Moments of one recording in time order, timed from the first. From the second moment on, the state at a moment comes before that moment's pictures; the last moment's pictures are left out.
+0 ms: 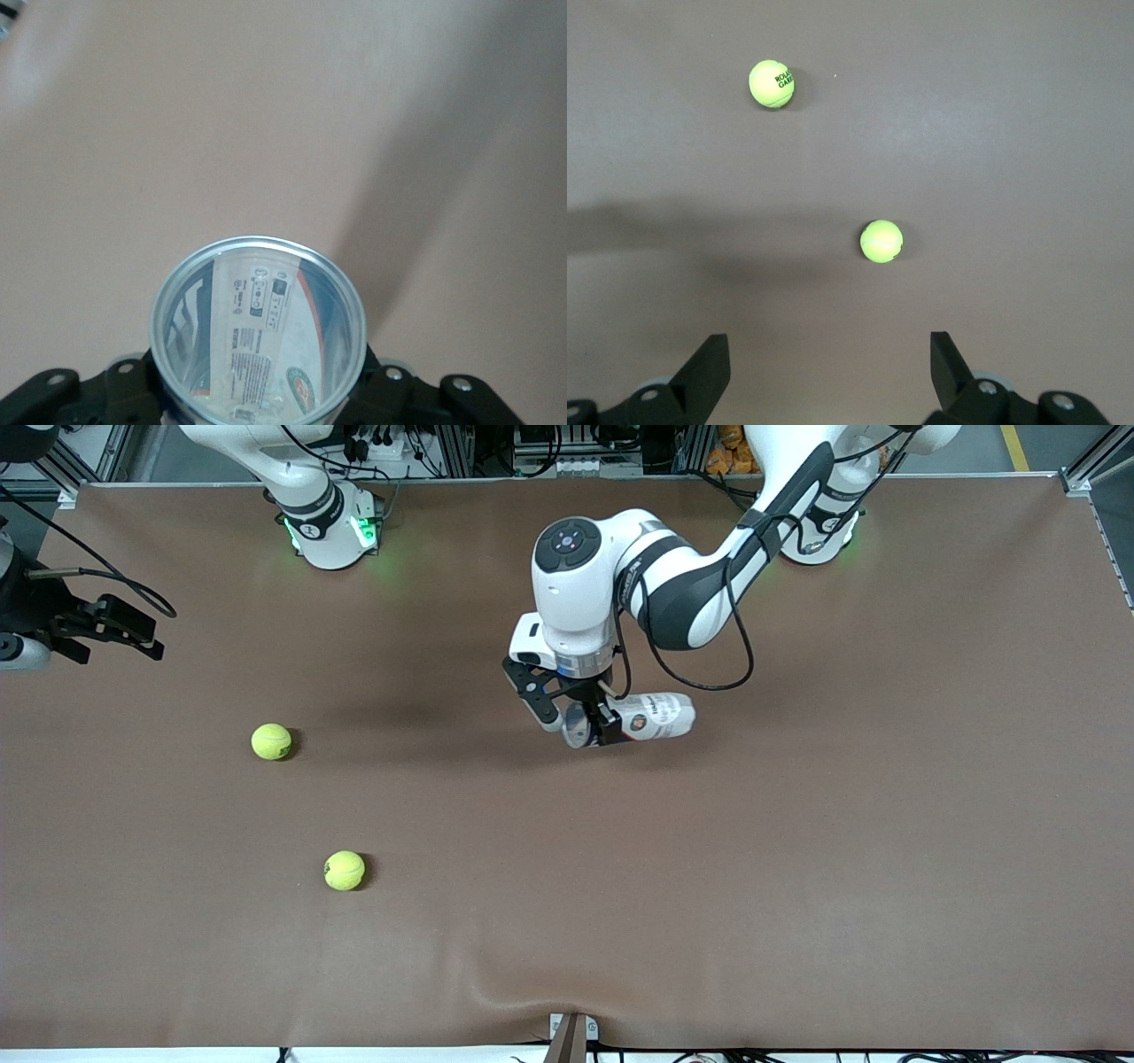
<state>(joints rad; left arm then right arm) -0.55 0.55 -0.34 -1.44 0.37 2.05 -0.02 0.06 -0.10 -0.09 -1.73 0.03 1.61 -0.06</state>
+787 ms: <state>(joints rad) -0.54 0.56 -0.33 -1.45 0.29 2.56 -0.27 0.06 -0.10 -0.09 -1.73 0.03 1.62 -0.06</state>
